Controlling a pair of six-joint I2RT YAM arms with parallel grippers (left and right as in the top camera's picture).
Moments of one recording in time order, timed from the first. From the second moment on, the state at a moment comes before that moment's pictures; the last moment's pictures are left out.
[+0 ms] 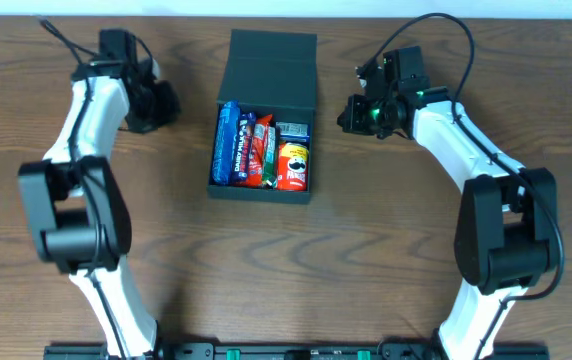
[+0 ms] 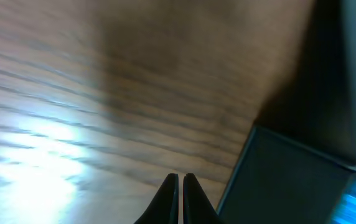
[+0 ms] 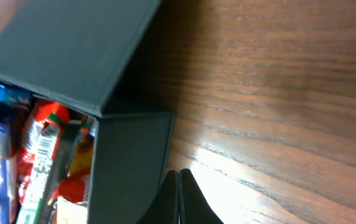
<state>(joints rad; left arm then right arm) 0.08 2.12 1.64 -0.83 0.32 -0.28 0.19 2.01 1.44 -0.49 -0.47 0.31</state>
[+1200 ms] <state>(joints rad) 0.00 2.44 1.84 -0.47 0.73 -0.61 0.18 2.43 1.74 -0.22 -0.84 0.58</state>
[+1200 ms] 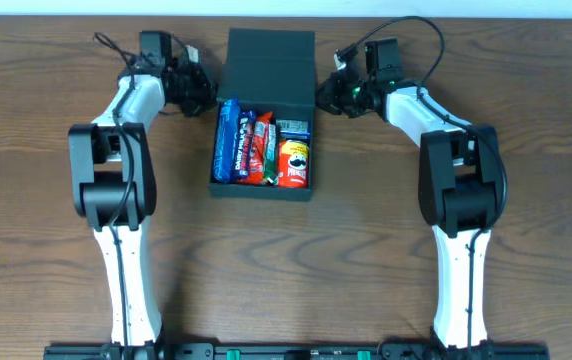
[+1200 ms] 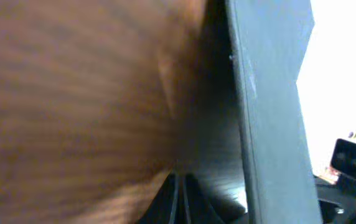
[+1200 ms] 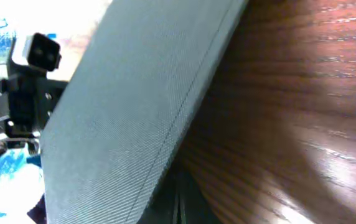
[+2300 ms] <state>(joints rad) 0.02 2.41 2.15 -0.62 1.02 -0.38 0.15 2.41 2.10 -0.67 -1.07 0.26</state>
